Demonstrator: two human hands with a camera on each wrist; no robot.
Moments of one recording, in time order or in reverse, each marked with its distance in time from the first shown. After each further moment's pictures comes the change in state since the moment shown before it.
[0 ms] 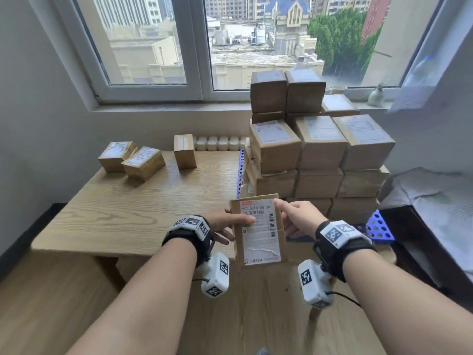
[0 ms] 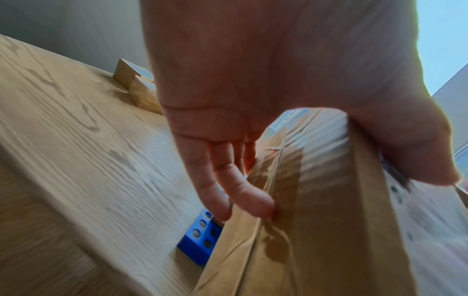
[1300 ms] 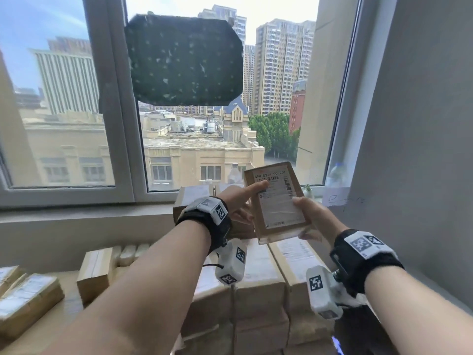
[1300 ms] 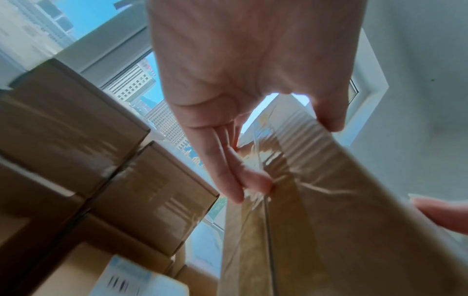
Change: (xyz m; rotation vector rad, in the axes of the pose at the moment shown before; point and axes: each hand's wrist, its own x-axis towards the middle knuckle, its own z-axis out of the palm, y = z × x) left_hand 0.123 0.381 -0.012 -0.032 0.081 0.458; right_hand 0.095 -0.131 -0.267 0.237 0.320 -0.253
